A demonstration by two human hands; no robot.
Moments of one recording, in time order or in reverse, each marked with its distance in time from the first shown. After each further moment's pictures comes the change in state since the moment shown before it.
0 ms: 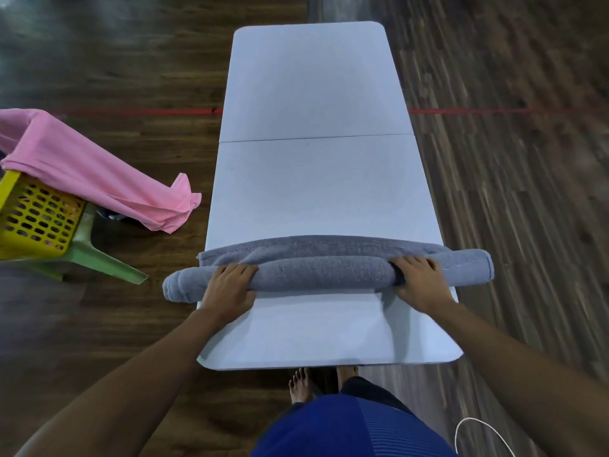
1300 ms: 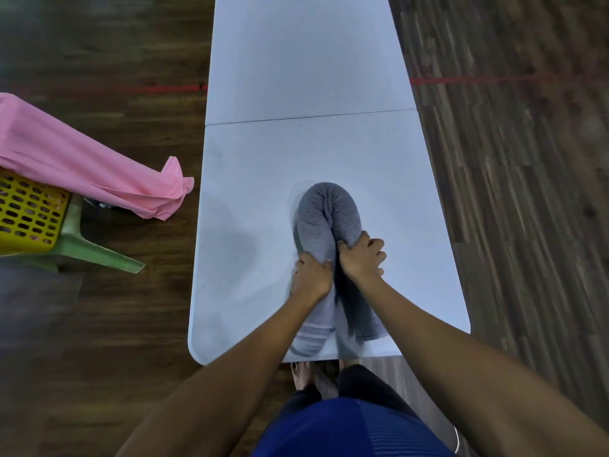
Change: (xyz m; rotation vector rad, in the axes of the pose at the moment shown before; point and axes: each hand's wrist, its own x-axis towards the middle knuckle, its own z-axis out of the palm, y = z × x) left_hand 0.074 0.162 0.024 -0.724 -0.301 -0.684; right_hand 0.056 -0.129 0.005 0.660 -0.117 0.700
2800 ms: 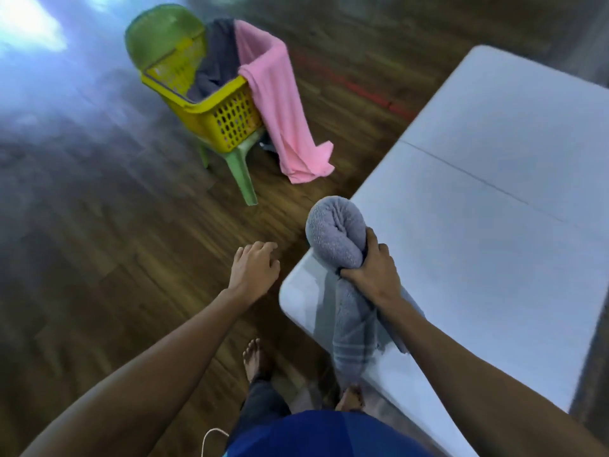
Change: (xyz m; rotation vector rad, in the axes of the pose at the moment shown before) left_hand -0.104 -0.224 -0.171 0.179 0.628 -0.073; right_hand -0.101 -0.098 0.091 -0.359 -0.366 -0.906
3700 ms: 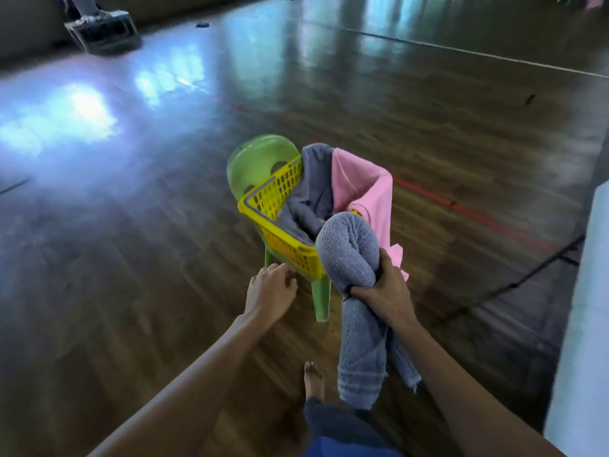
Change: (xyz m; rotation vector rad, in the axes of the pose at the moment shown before) left_hand 0.326 -0.298 -0.262 -0.097 0.188 -0.058; right_hand 0.298 -0.407 0.159 0.244 0.172 -0.194
